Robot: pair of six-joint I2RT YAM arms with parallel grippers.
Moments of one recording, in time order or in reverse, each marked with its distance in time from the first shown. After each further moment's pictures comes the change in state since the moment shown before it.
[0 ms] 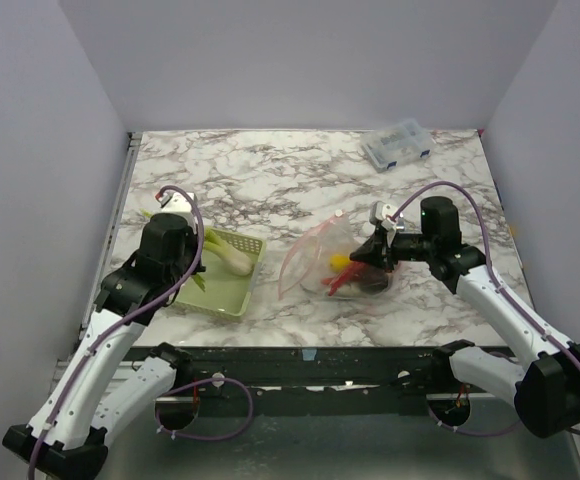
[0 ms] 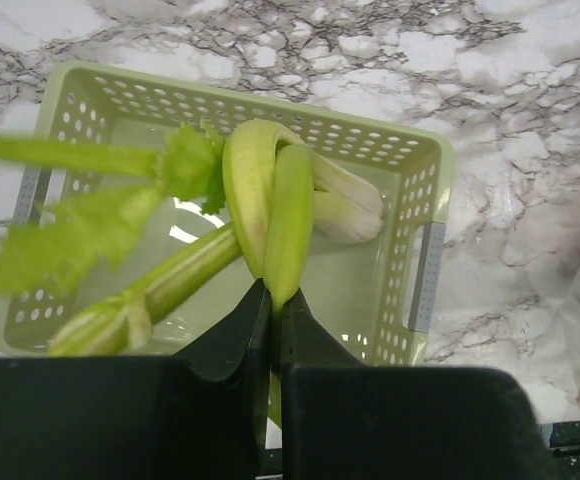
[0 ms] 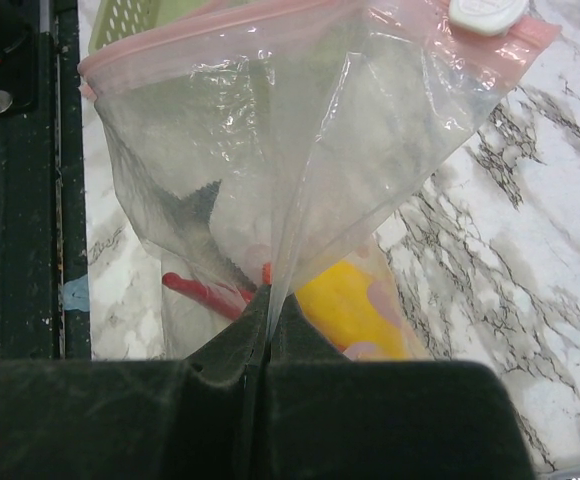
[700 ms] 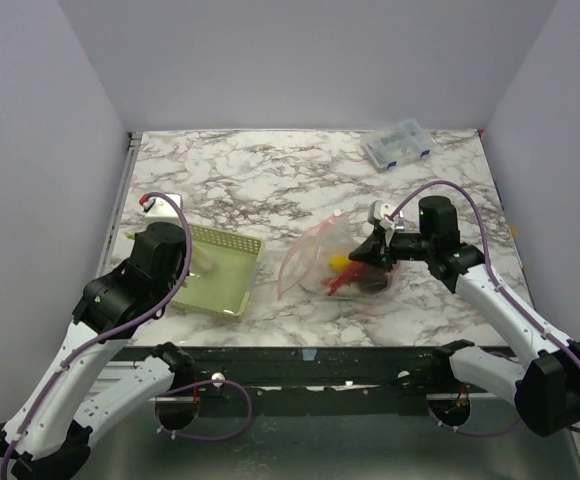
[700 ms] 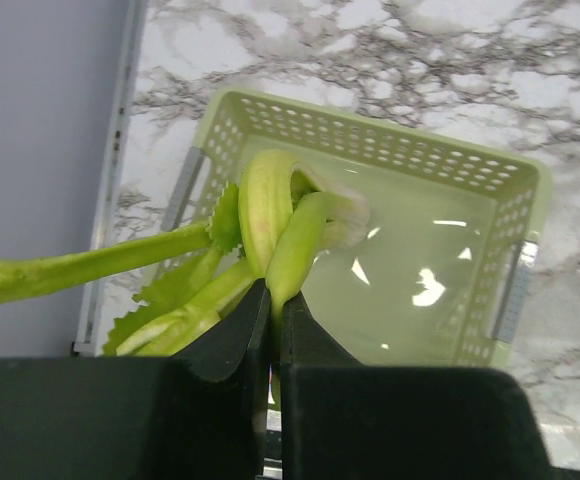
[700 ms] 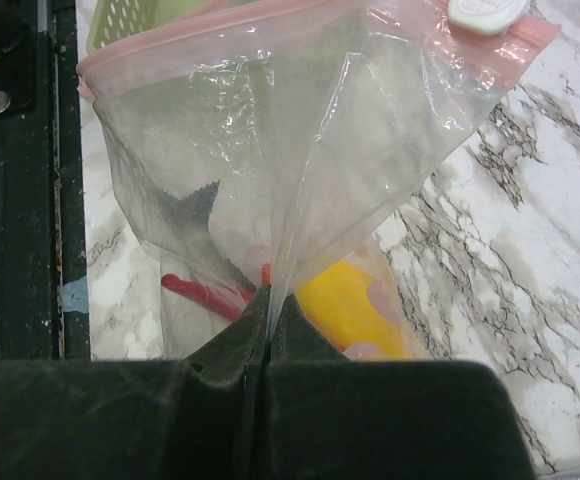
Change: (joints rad) left arm -0.143 -0.039 0.116 -0.187 -0.409 -0.009; right arm 0.011 0.008 0.007 0.000 0.012 0.005
